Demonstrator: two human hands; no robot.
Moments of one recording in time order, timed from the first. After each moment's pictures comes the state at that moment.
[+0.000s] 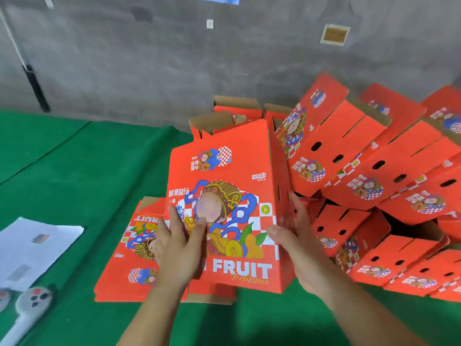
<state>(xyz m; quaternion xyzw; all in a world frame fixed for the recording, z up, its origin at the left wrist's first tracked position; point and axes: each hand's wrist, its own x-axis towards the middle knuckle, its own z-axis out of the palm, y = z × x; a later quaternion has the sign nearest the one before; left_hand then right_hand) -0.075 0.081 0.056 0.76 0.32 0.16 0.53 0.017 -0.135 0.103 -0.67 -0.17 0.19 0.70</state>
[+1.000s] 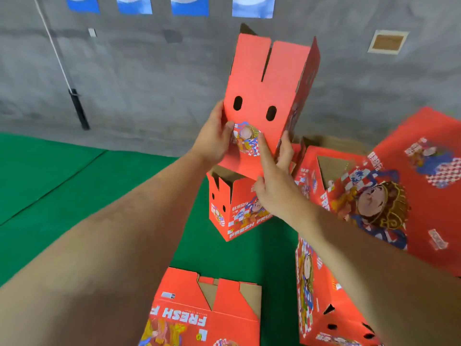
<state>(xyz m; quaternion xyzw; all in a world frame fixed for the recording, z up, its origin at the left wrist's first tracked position) 0.327 0.301 0.205 0.81 0.04 0.33 0.47 0.369 0.116 0.143 -0.83 -0.42 -0.14 0.35</state>
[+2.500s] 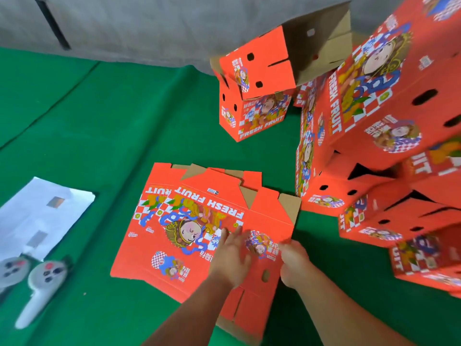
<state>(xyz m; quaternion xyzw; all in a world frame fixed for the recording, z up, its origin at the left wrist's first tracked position) 0.015 0.087 -0.153 0.91 0.19 -0.07 0.36 0.114 -0.050 -0.126 -0.70 0.27 0.30 0.59</state>
